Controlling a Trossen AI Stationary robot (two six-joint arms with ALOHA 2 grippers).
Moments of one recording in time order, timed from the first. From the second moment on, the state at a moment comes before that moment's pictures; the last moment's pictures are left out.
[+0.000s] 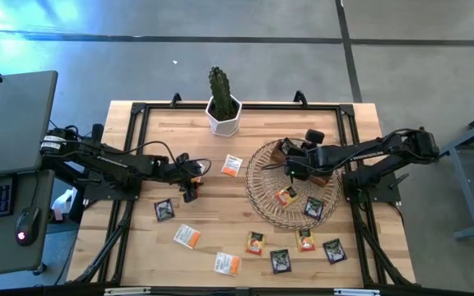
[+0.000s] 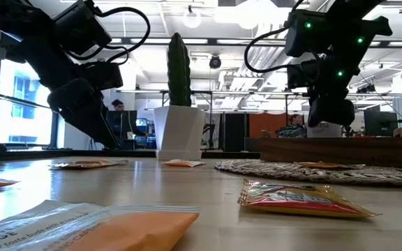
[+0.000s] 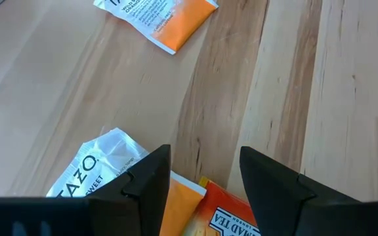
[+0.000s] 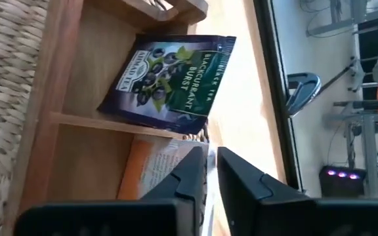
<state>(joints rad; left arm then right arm) -0.06 1.26 0.45 -0.04 -0.20 -0.26 -0.03 1.39 0.75 -0.75 0.78 0.16</state>
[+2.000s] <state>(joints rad) -0.06 1.26 0.45 -0.03 -0.20 -0.26 -0.23 2.13 1.16 0.28 0.03 0.00</state>
